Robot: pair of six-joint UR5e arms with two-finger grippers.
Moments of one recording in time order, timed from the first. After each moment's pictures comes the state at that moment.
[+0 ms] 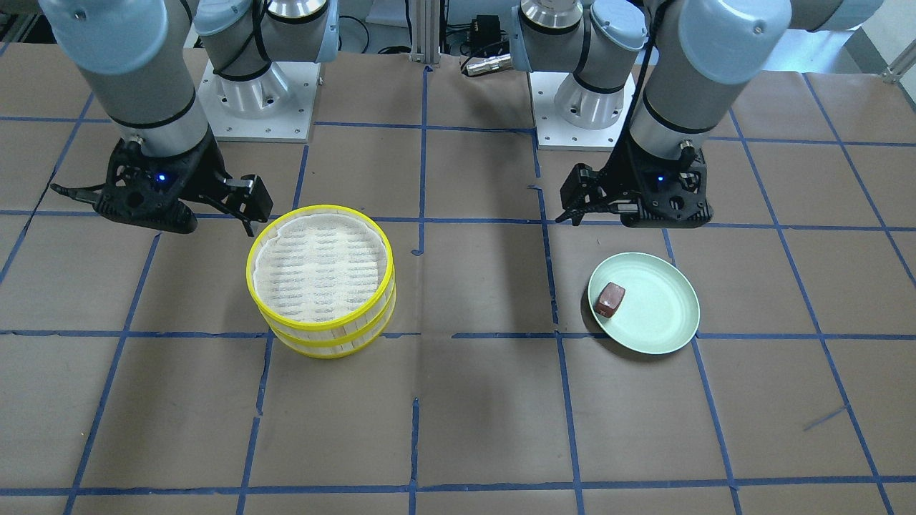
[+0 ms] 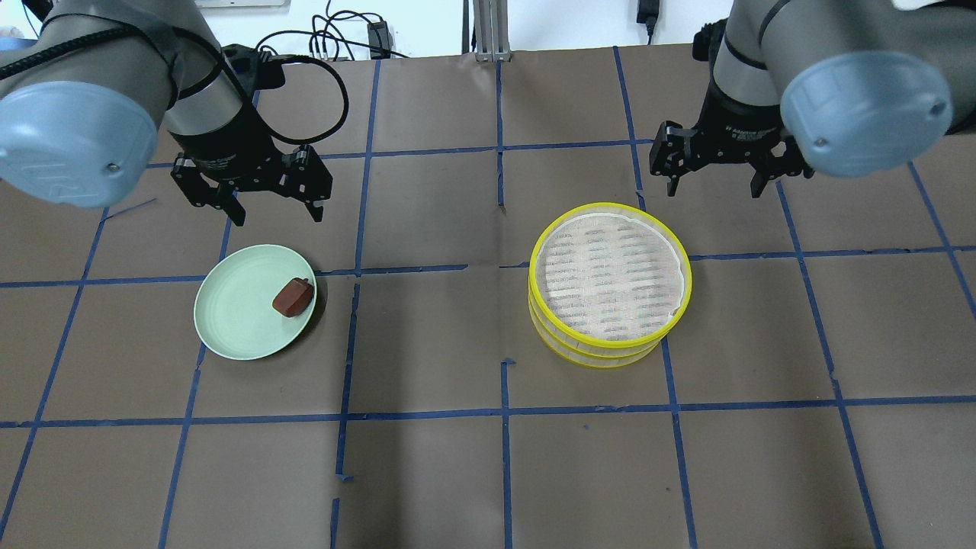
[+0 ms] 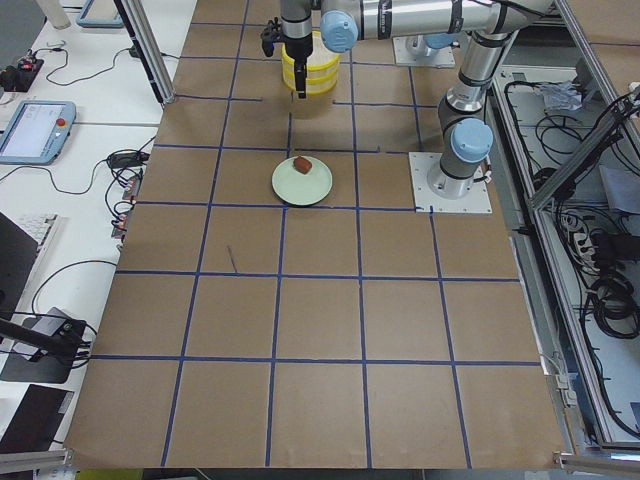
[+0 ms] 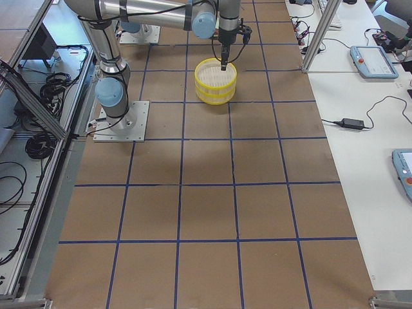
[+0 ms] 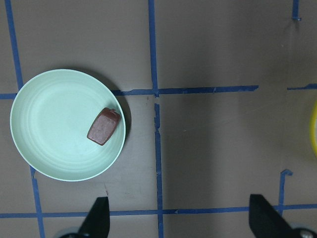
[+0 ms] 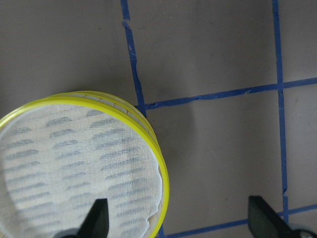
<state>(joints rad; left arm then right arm) -1.52 -1.63 -1.67 -1.50 1.58 0.02 1.60 -1.51 1.59 -1.62 -1.64 0.16</state>
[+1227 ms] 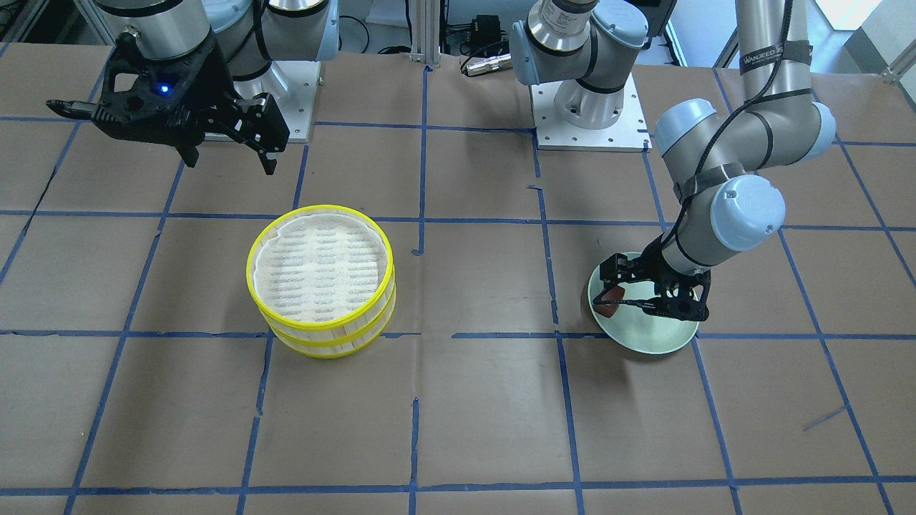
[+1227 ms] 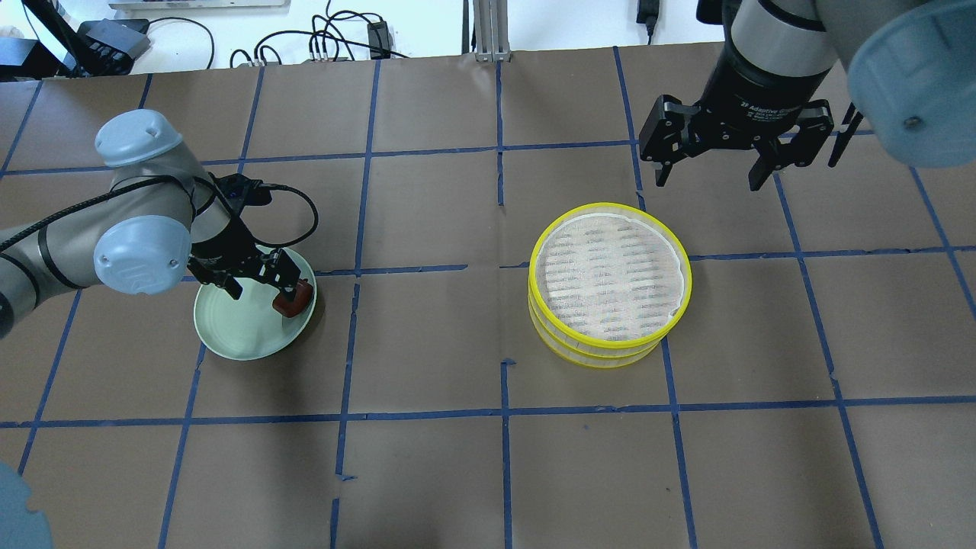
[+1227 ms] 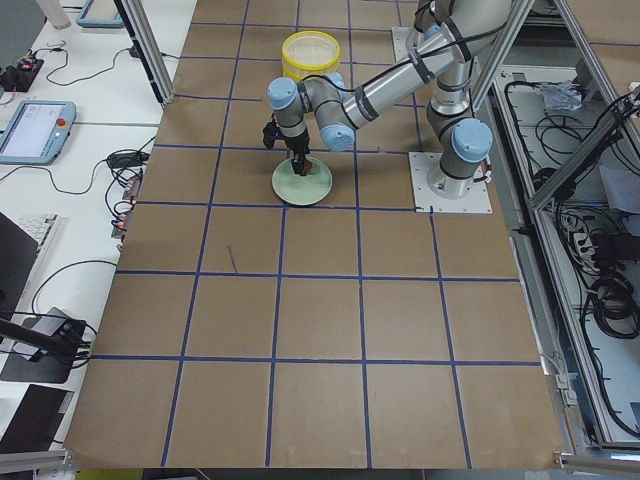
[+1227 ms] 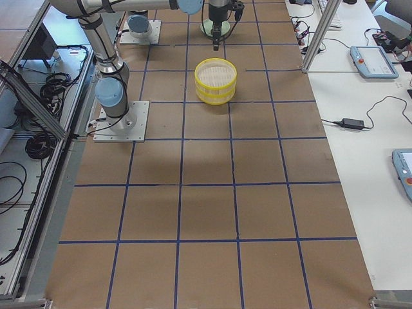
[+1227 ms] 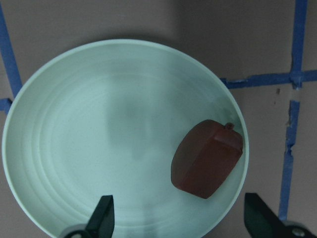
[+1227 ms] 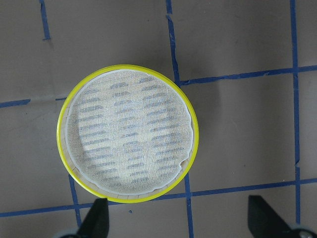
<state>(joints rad) -1.33 -1.84 -1.96 -1.09 1.57 0.37 1.62 -1.60 1.57 -1.55 -1.57 0.15</state>
